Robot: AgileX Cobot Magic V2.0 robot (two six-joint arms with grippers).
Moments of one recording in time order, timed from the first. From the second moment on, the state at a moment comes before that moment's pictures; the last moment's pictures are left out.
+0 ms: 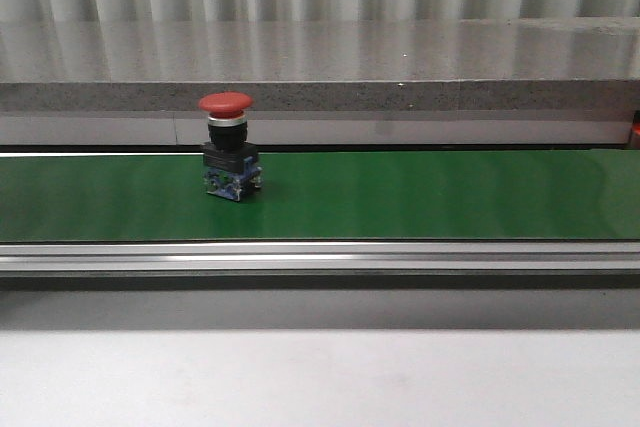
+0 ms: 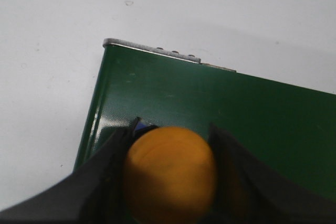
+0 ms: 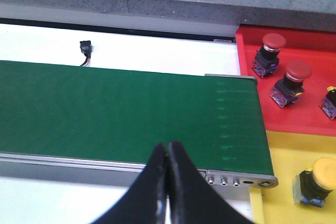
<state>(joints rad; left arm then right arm) 0.15 1.48 -1.06 -0.28 0.66 0.12 -0.06 0.43 -0.53 0.13 0.60 -0.10</state>
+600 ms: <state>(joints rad) 0.15 1.49 -1.00 -0.30 0.63 0.12 -0.06 0.43 -0.53 0.13 0.60 -0.10</state>
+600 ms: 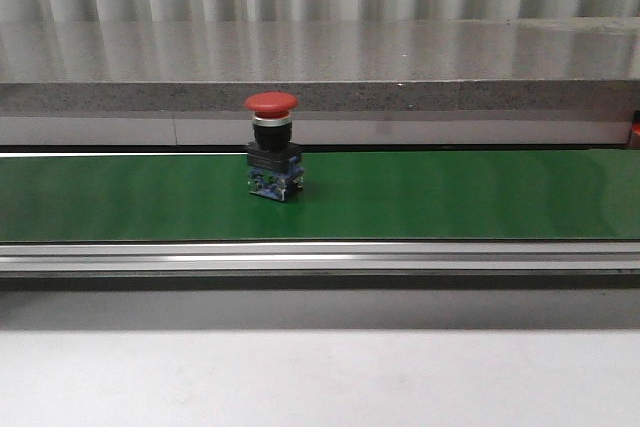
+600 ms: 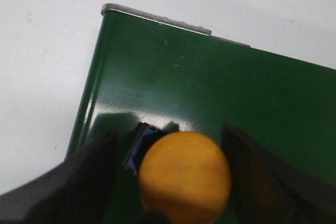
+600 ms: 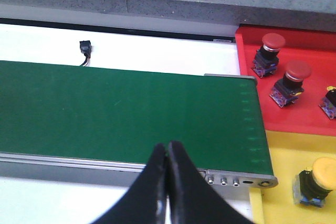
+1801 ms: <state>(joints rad) 0.01 0.74 -0.76 -0.31 0.59 0.26 -0.06 0.43 -0.53 0.13 0.60 -0.10</state>
